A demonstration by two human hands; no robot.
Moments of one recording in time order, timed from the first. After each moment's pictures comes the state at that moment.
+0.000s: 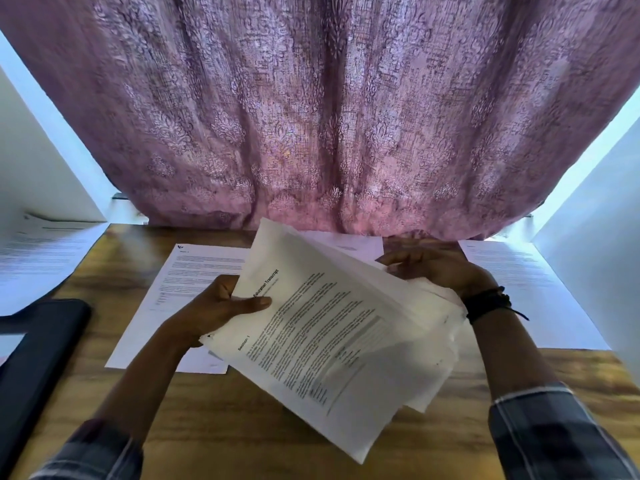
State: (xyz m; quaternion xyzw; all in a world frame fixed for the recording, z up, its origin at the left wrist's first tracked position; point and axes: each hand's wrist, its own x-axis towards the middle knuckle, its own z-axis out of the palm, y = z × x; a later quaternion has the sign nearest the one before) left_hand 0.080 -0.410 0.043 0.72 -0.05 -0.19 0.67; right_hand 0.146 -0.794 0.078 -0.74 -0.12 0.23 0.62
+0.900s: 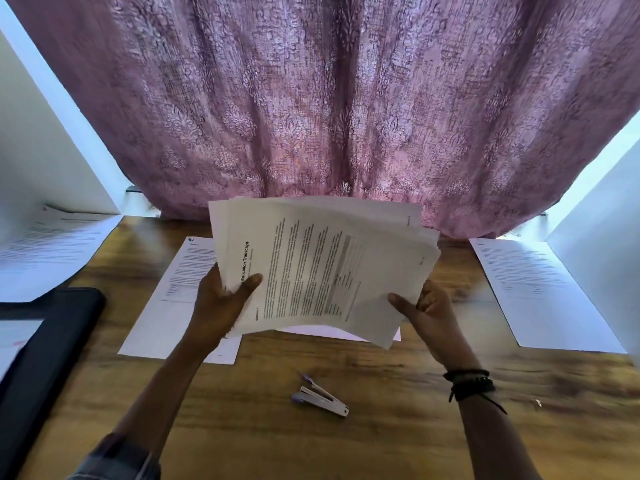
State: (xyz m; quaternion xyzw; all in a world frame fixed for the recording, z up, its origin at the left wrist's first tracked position) left_hand 0.067 -0.425 0.018 0.76 0.04 0.12 0.63; right_hand 0.085 -0.755 -0.004 -0.72 -0.04 -0.02 0.69
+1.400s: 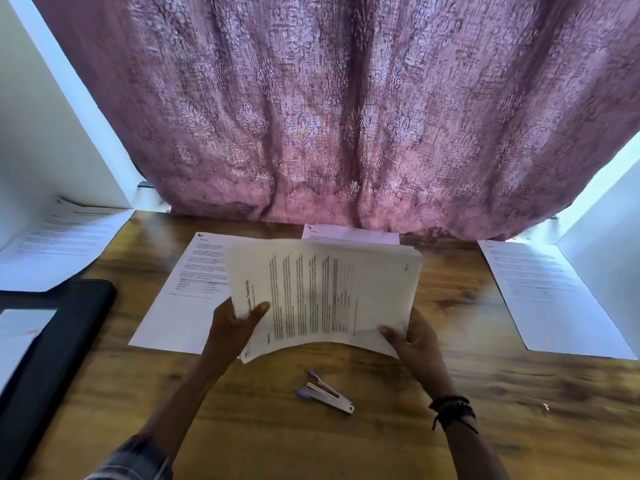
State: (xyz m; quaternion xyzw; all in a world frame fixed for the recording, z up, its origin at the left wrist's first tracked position) left_hand 0.045 -0.426 -0.027 0.79 0.09 0.10 0.60; right_hand 0.058 -0.743 -0.058 -0.79 -0.02 0.02 0.61
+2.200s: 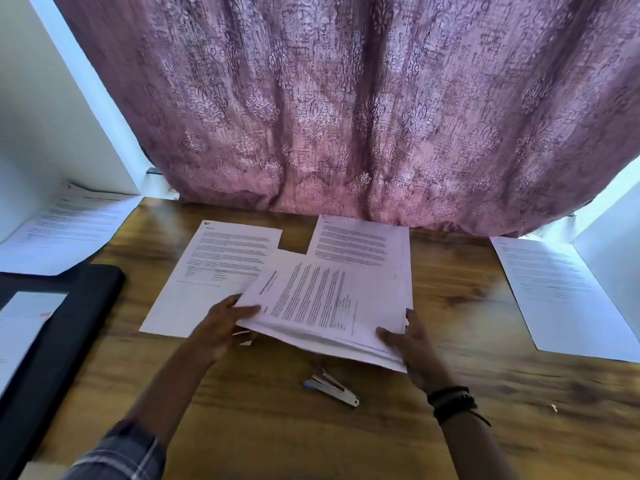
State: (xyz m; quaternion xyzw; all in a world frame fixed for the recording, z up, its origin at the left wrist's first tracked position) left_hand 0.047 -0.394 -0.034 0.62 0.26 -0.13 0.73; right_hand 0.062 -0.734 -0.071 -0.65 0.10 0.17 0.74
